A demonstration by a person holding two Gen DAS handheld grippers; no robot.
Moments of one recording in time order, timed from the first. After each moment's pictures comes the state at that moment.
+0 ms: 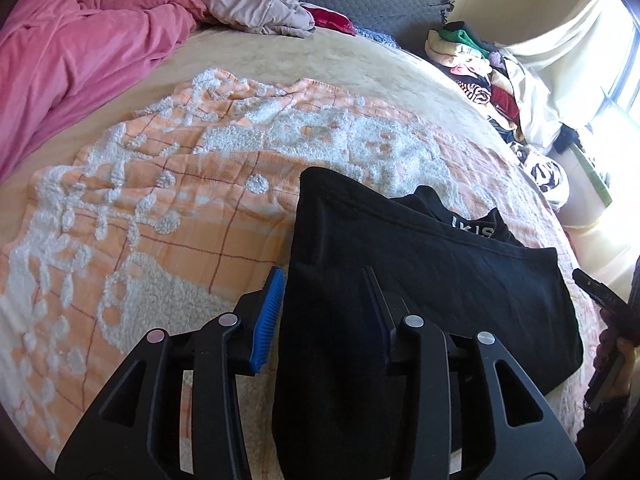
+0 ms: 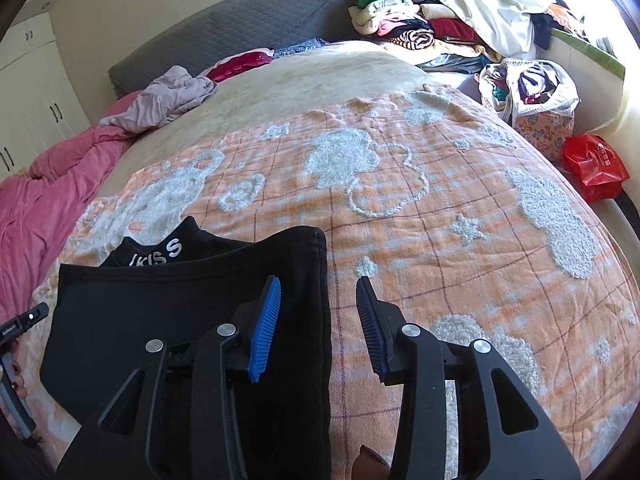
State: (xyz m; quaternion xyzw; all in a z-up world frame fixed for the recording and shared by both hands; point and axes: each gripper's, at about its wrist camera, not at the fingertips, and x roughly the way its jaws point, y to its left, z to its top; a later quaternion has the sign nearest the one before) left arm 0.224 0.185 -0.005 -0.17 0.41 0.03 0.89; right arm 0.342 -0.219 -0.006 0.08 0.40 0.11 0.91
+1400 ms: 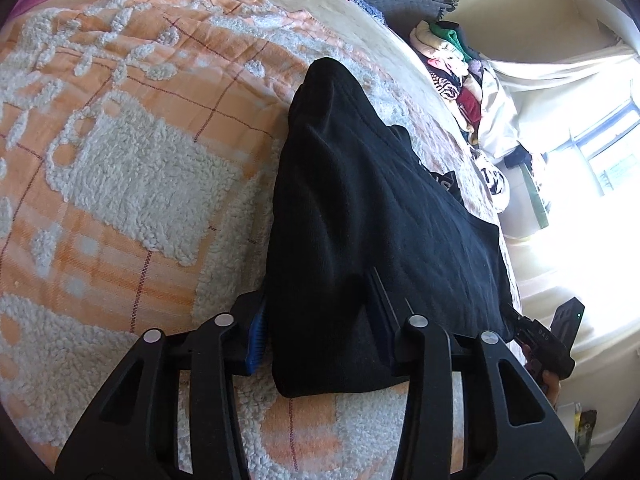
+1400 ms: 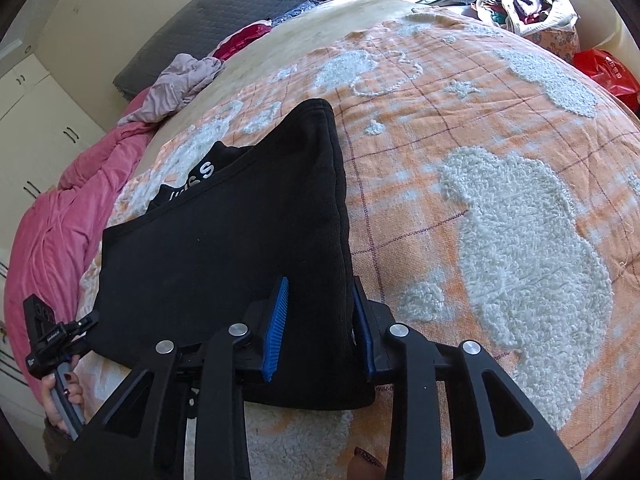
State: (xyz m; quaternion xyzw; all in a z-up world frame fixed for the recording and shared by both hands) left arm 0.179 0.198 -0.054 -0.31 0.45 -0.07 0.83; right arm 0.274 -0.230 -0.044 0.19 0.47 0.16 0.85
